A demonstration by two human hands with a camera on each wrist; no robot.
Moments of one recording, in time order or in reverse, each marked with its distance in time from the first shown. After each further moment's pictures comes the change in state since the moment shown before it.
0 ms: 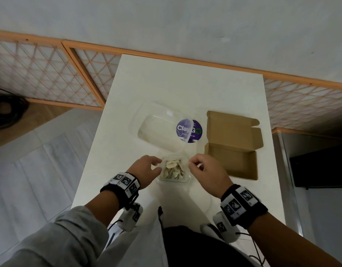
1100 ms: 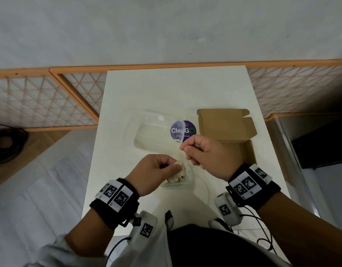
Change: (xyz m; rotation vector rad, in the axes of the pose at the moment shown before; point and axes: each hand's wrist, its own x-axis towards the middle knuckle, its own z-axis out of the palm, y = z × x) left_hand -0.062 0.085 -0.041 -0.506 -0.154 0.266; right_hand -0.003 -0.042 -0.049 0.442 -0.078 -0.057
